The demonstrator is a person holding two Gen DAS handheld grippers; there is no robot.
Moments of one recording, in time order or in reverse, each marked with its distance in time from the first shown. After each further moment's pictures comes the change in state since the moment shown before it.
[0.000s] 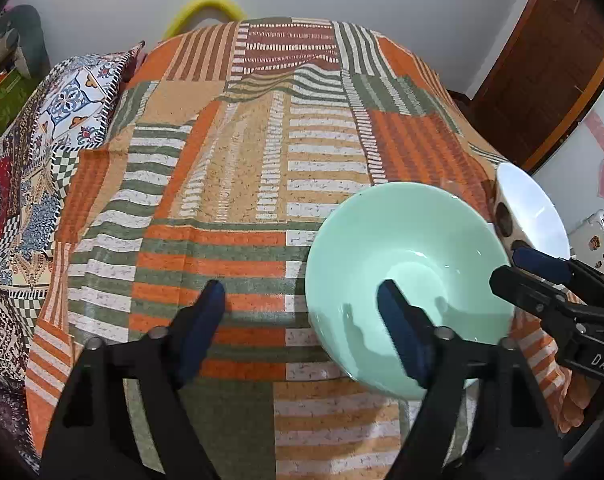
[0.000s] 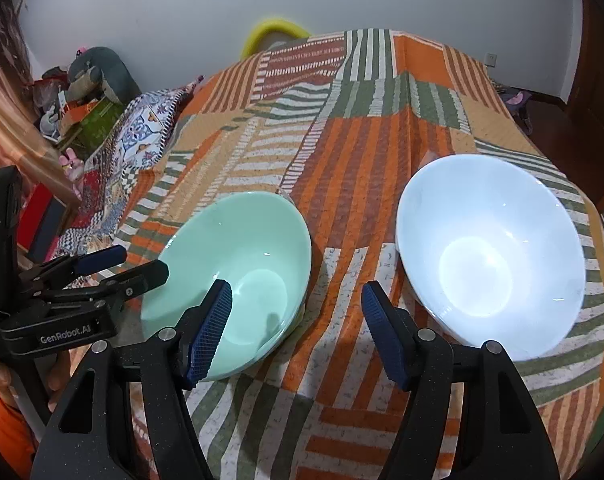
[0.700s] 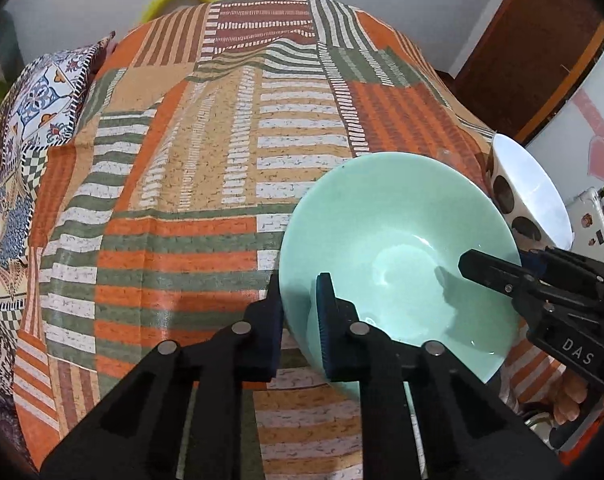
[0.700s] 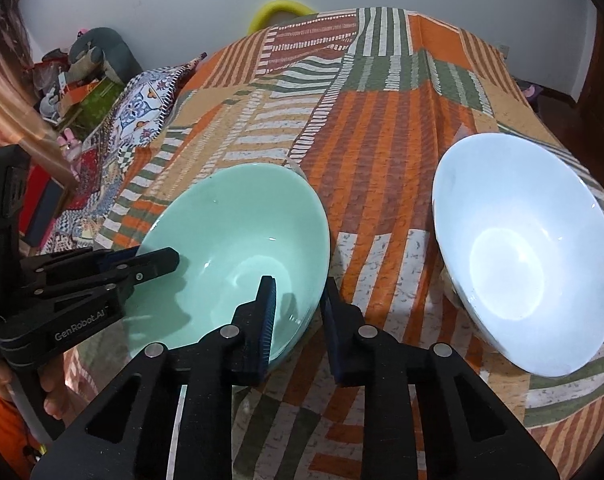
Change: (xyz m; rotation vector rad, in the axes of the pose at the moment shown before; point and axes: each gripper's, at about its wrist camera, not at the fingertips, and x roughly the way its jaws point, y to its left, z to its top) left arm 0.024 -0.008 -0.001 0.052 0.061 -0.057; right arm 0.026 0.004 0.000 -0.032 0.064 0.004
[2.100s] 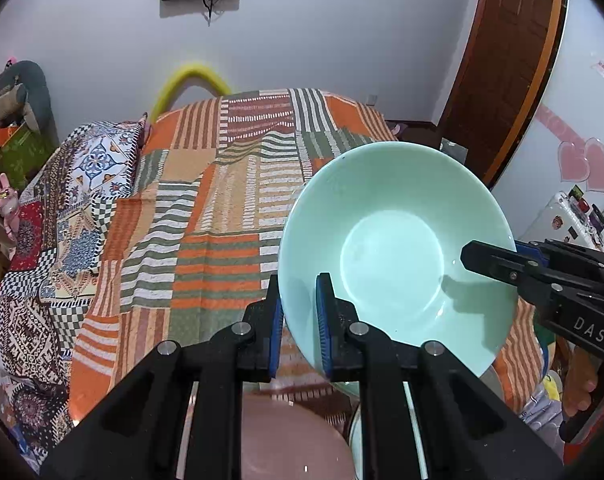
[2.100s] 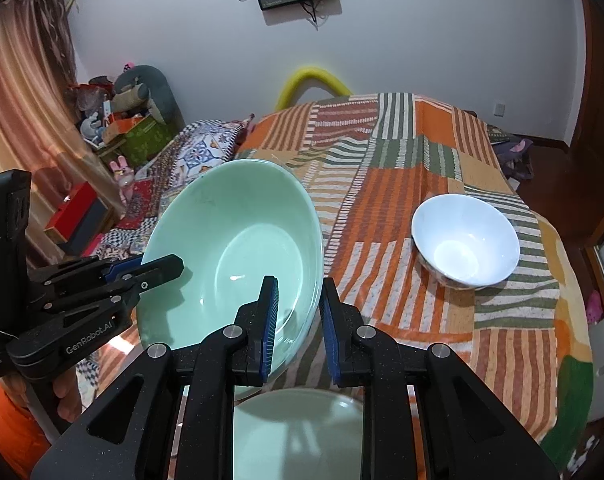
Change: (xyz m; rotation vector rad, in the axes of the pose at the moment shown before) left arm -0.184 -0.051 -0.076 0.066 -0.262 0.042; right arm -0.132 0.056 -0.042 -0.057 -0.222 0.032
